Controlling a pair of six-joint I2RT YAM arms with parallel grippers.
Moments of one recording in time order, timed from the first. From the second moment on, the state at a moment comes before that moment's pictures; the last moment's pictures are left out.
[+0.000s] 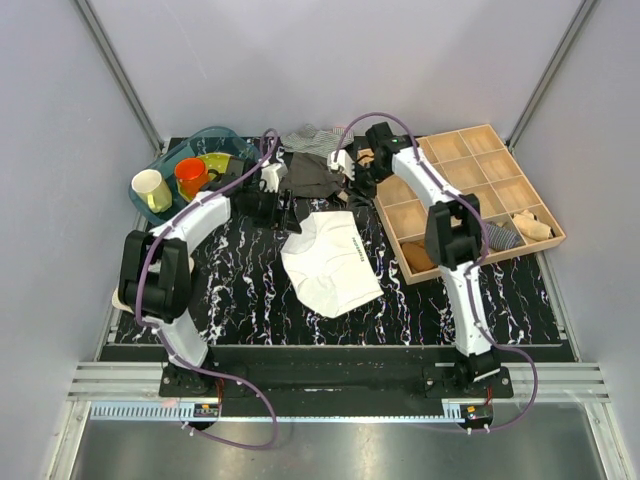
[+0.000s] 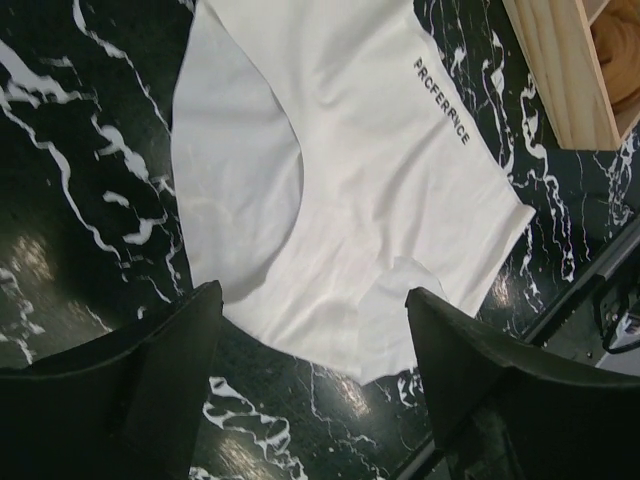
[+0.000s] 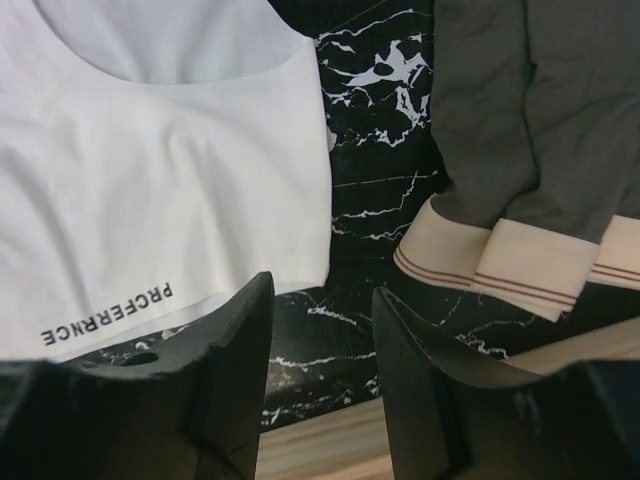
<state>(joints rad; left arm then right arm) -0.25 1.71 1.23 -0.50 0.59 -0.10 0.35 2.36 2.16 -0.97 -0.65 -1.07</state>
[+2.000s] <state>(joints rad) -0.31 2.40 1.97 -0.68 0.55 0.06 0.36 2.63 2.46 -1.14 -0.64 -0.96</state>
